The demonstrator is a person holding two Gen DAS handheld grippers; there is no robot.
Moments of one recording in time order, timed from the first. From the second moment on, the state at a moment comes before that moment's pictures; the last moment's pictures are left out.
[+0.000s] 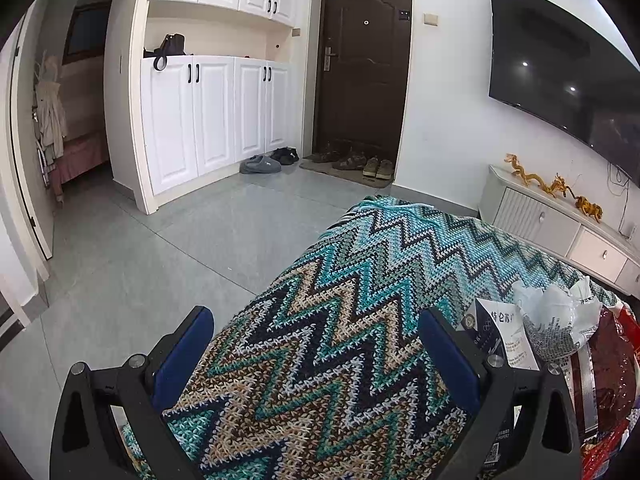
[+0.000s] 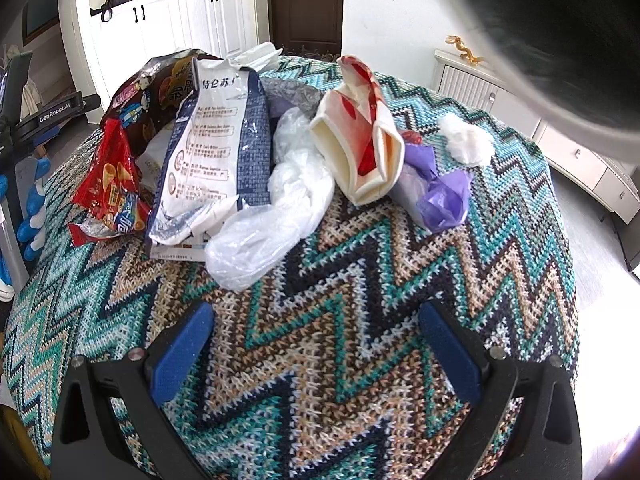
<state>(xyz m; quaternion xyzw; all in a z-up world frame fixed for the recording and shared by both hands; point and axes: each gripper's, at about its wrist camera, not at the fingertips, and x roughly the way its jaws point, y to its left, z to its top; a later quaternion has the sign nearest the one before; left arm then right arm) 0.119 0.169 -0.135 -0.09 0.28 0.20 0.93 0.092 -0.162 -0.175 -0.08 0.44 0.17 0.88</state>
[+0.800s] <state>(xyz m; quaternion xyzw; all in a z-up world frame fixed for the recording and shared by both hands) 0.136 0.159 -0.150 -0.05 0.35 0.22 0.91 0.092 -0.162 -0.175 -0.08 0.44 0.17 0.88</state>
